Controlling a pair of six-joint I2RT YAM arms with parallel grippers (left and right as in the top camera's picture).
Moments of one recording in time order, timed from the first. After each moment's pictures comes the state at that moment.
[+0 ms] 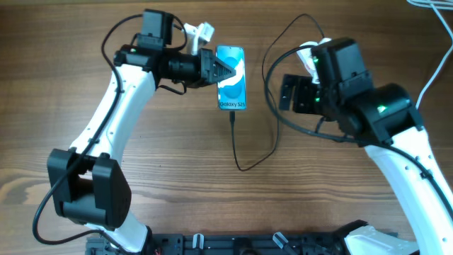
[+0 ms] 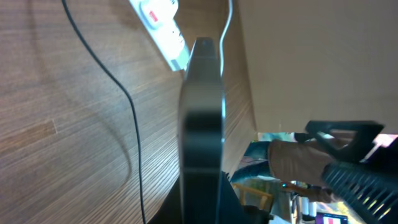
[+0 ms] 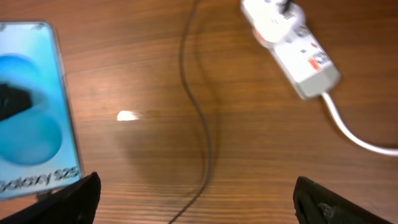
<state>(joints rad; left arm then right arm) -0.23 1.79 1.50 -0.73 0.98 -0.33 0.40 1.36 1.51 -1.14 0.10 0.46</state>
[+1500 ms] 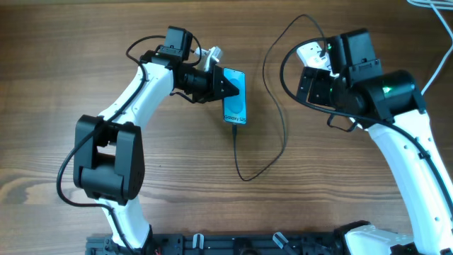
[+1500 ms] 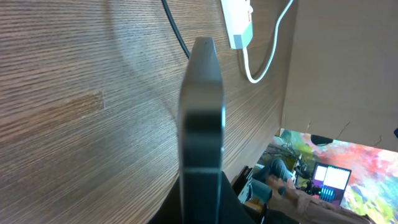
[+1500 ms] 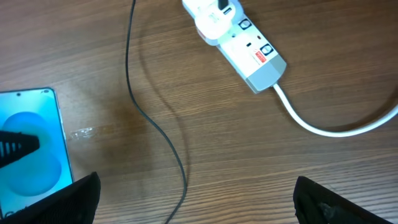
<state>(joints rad) -0.26 1.98 1.46 -0.72 0.91 -0.34 0.29 1.42 1.51 -1.17 0.16 0.46</state>
